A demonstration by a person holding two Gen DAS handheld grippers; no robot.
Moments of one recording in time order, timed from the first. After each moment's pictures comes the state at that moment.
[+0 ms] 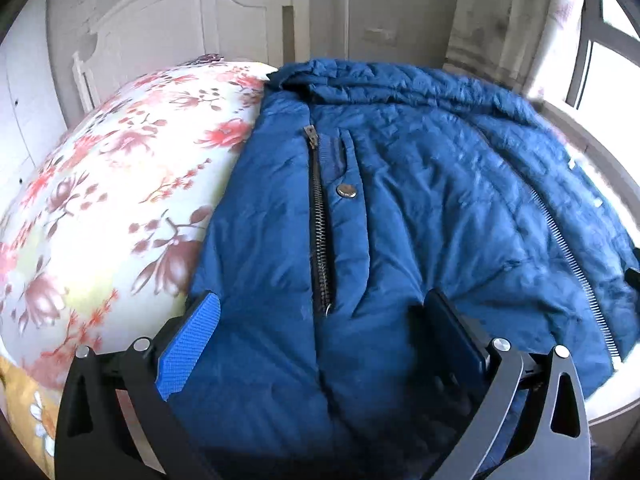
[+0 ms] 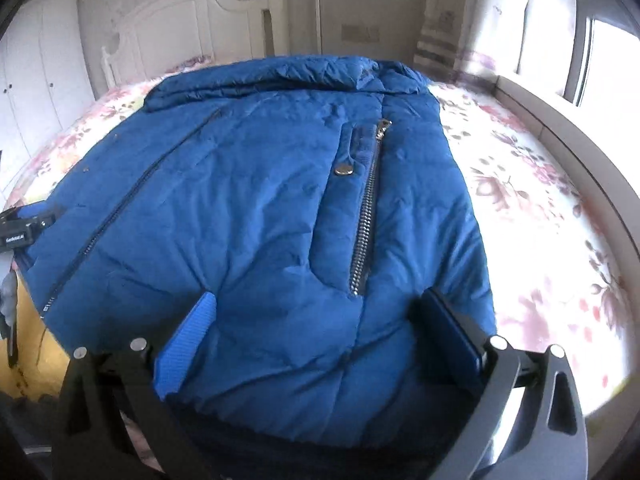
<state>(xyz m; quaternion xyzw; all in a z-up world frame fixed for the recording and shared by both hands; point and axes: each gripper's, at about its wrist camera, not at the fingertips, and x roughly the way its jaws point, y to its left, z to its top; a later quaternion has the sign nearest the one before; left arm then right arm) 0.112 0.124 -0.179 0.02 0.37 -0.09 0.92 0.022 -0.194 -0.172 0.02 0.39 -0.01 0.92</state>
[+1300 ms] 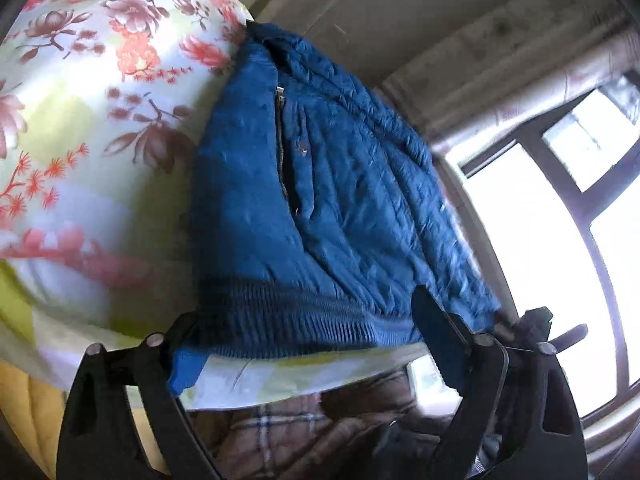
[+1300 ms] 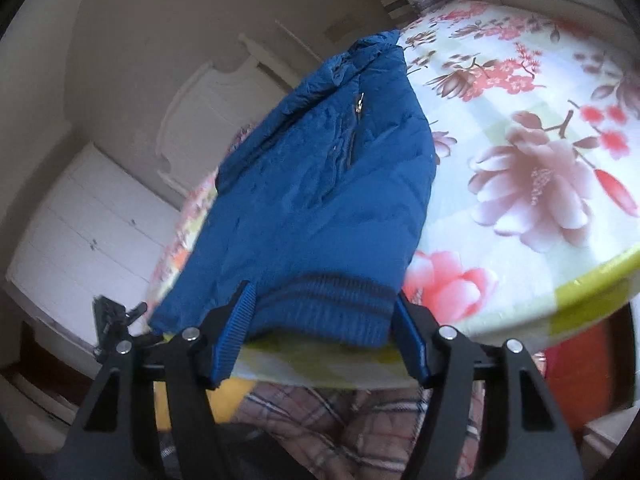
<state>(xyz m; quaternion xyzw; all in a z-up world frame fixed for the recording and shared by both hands) 0.074 0.193 -0.189 -0.24 0.42 -0.28 0.83 -0.055 -0.266 -0.188 0.33 0.34 0.13 0.87</state>
